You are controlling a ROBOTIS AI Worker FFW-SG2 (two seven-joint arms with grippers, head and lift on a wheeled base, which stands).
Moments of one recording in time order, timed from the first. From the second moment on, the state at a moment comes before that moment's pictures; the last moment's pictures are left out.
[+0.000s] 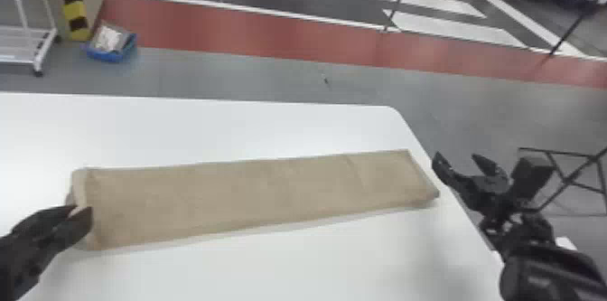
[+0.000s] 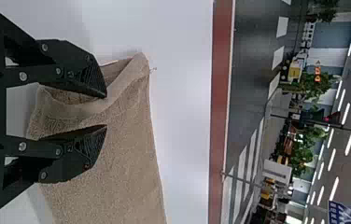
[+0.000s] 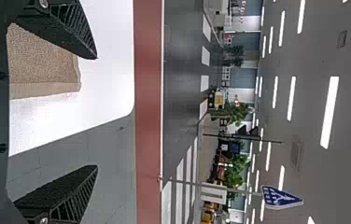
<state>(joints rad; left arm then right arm) 0.31 0.31 -0.04 -2.00 0.36 0.59 -0.19 0.08 -0.39 -0.53 -1.37 -0.26 0.04 0.41</state>
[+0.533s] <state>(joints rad) 0.31 0.32 0.01 -2.02 0.31 0.62 -0.15 0.08 -0.38 -0.53 -1.39 -0.27 0.04 0.41</state>
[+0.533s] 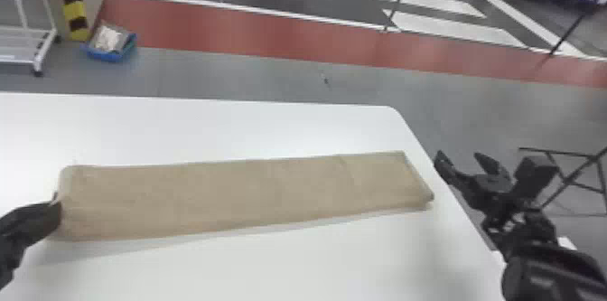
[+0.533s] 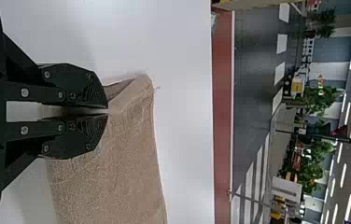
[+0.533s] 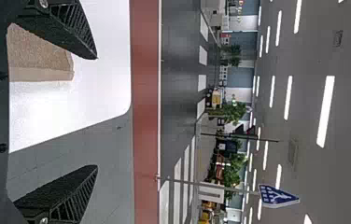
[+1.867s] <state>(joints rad) 0.39 0.32 0.20 -2.03 0.31 0.48 -0.19 0.03 -0.38 -0.48 -1.45 -0.23 0.22 0.48</state>
